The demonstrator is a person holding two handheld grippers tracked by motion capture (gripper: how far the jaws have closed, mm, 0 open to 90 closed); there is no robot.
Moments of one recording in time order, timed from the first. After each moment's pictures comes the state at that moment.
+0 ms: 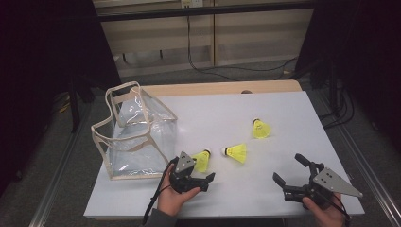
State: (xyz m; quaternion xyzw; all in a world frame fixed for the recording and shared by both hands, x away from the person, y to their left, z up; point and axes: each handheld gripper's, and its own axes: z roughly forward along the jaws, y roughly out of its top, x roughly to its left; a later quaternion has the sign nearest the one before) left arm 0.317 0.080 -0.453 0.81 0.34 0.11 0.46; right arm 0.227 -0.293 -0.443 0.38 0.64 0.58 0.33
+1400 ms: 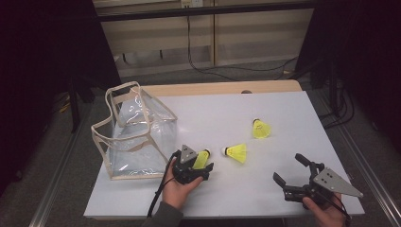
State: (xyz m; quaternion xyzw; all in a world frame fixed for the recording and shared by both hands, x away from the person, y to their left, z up) left arm 0.335 0.070 -0.449 0.81 0.37 0.14 0.44; right arm 0.226 -0.293 -0.443 0.38 0.64 0.58 0.33
